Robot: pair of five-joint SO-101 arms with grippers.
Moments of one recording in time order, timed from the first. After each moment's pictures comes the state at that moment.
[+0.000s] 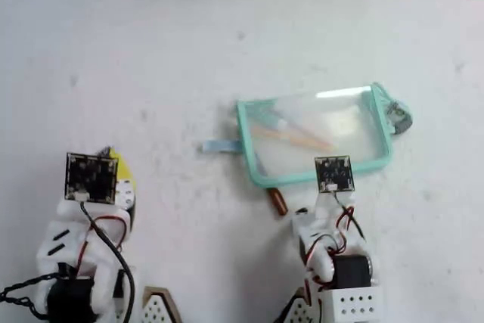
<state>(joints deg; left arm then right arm) -7.3 -104.8 72.1 66.3 -8.0 -8.4 -102.6 96.4 72.2 2.5</state>
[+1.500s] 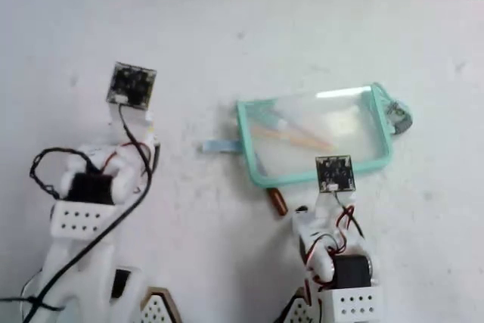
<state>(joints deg) -0.7 -48.2 56.5 49.2 -6.2 -8.4 -102.6 96.4 70.8 2.5</state>
